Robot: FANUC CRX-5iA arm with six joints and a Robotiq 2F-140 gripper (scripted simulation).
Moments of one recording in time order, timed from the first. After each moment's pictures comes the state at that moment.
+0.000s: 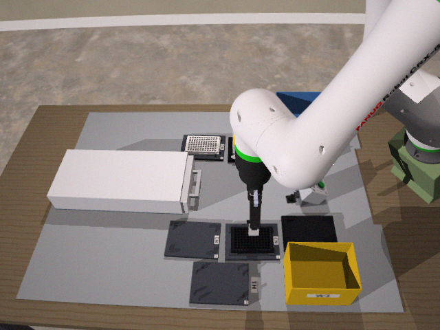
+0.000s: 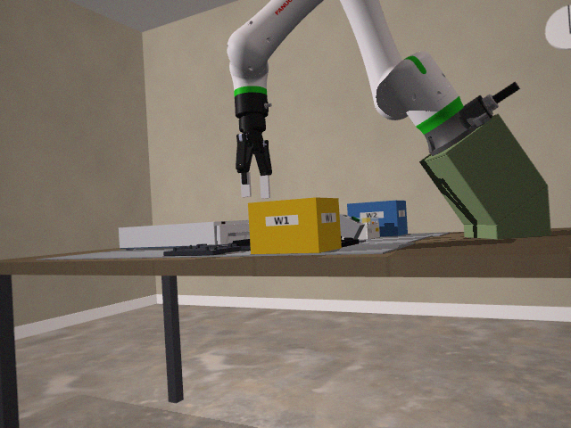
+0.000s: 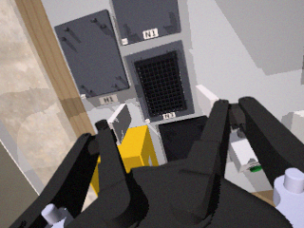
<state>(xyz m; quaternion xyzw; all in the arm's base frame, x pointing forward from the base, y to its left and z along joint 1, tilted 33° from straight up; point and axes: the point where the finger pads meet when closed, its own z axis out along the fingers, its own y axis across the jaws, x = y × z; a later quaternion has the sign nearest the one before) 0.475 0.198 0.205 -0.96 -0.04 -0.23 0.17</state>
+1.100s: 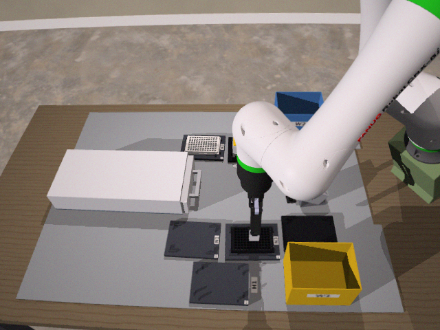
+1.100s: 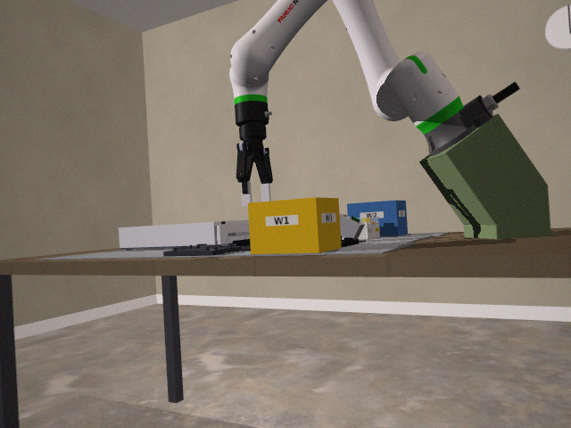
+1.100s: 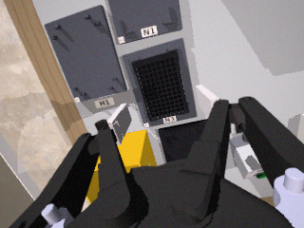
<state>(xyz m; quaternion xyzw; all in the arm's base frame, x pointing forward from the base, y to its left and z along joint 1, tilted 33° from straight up) 0.483 0.209 0.184 -0.96 -0.04 -0.23 0.16</state>
